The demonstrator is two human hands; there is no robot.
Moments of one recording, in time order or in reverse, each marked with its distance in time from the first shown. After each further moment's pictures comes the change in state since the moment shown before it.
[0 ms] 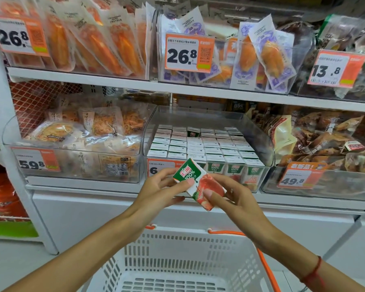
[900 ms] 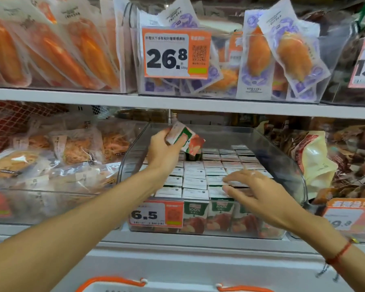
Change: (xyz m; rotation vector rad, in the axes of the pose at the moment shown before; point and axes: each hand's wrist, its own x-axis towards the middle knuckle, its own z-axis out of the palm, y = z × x) left_hand 0.199 0.037 0.007 0.245 0.385 0.323; right_hand 0.129 0.050 -0.094 -0.994 -0.057 -0.131
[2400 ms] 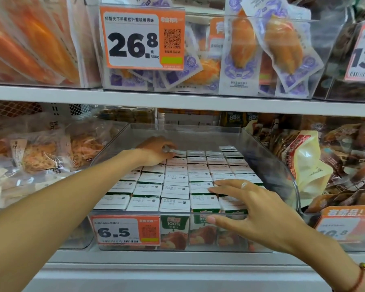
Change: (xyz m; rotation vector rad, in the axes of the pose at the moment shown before) left_hand 0.089 -0.035 0.019 0.991 -0.599 0.179; right_hand -0.012 0.004 -0.008 -0.077 -0.150 0.000
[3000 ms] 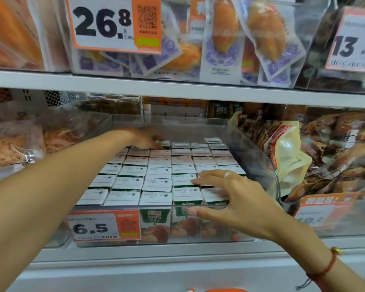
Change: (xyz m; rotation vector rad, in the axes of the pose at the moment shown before) left_hand 0.049 -0.011 0.003 -0.009 -0.104 -0.035; right_hand 0.003 0.003 0.001 0.066 0.022 0.001
